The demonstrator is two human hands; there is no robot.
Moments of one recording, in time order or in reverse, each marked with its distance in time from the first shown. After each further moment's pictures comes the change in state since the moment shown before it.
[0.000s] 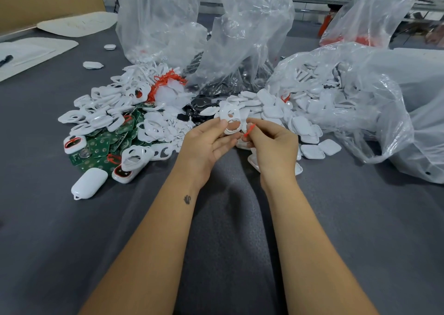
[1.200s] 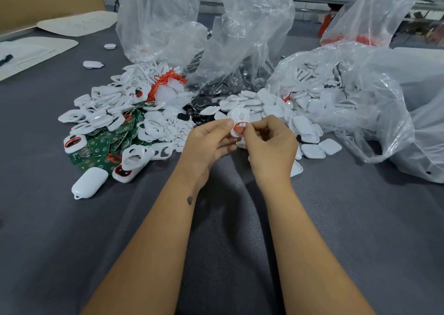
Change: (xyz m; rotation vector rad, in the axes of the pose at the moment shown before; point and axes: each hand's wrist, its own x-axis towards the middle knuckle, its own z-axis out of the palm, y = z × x) left_hand 0.000 -0.003 0.000 0.221 -0.061 0.061; right_hand -0.004 0.004 0.005 -0.237 0.074 -0.263
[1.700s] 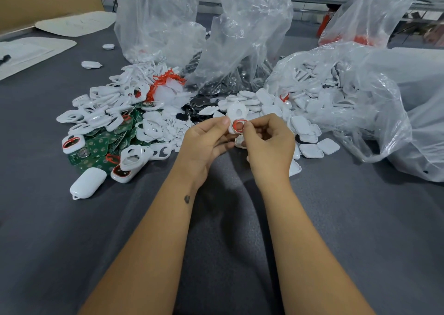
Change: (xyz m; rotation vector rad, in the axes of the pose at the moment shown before) left_hand 0.000 0.001 -0.001 -0.035 -0.011 0.048; right_hand 0.000 -0.001 0.000 0.060 0.001 0.004
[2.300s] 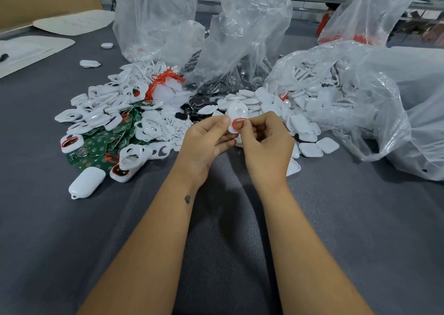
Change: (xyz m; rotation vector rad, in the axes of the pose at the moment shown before) left_hand 0.000 -0.003 0.000 0.023 -0.012 0.011; right_hand -0.002 0.008 0.002 -0.081 0.019 -0.180
